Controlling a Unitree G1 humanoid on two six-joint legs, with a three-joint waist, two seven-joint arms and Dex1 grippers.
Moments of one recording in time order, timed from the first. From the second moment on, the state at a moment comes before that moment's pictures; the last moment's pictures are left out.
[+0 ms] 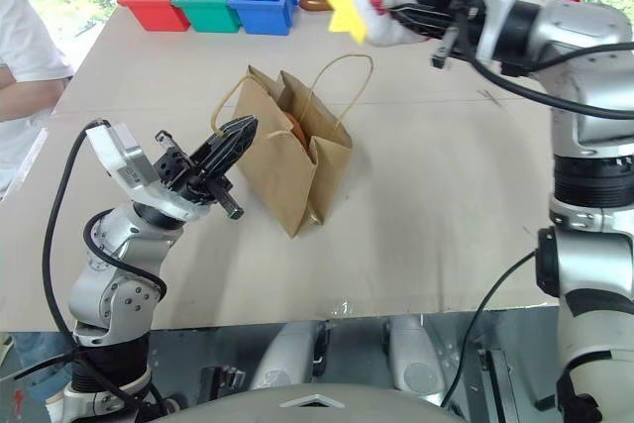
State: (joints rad) left arm -0.11 0.38 0.18 -0.47 -0.67 0.16 -0.70; right arm -1.04 -0.56 0.07 0.02 0.27 0.57 0.96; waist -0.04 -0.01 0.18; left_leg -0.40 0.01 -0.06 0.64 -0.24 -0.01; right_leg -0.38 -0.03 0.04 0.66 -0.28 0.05
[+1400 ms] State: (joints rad) left arm 0.13 0.35 0.20 -0.46 -0.63 -0.03 -0.72; right arm -0.87 -0.53 -0.39 -0.13 0.61 1.39 0.83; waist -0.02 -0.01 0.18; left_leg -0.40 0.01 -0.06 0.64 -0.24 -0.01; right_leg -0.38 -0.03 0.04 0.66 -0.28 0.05
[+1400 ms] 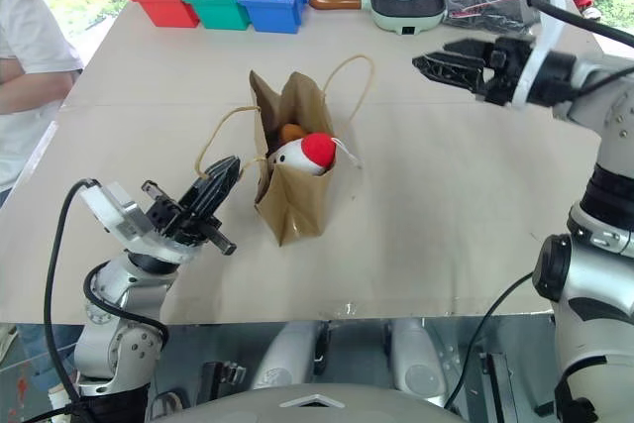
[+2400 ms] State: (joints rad) left arm -0.63 0.68 0.27 0.14 -0.80 0.28 -0.92; right arm -0.90 -0.19 -0.32 -0.37 1.09 1.19 0.46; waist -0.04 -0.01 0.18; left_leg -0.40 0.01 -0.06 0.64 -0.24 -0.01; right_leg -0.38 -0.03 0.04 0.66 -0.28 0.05
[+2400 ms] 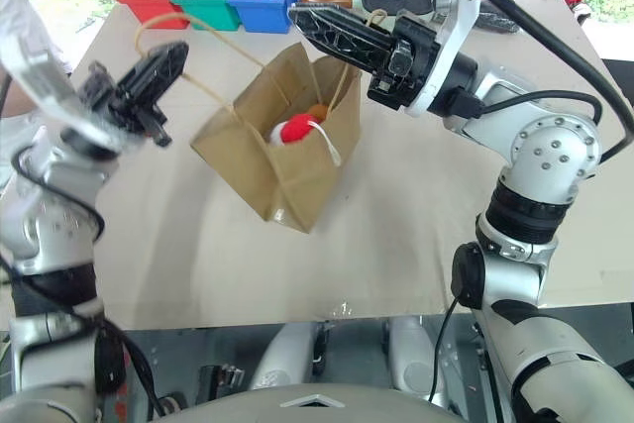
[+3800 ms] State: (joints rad) left arm -0.17 0.59 0.26 -0.17 -0.63 0.40 -1.01; right arm -0.60 -0.29 0.34 -0.10 0.44 0.56 0.64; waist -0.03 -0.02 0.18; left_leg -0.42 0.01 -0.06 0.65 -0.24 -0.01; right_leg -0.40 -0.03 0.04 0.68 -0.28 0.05
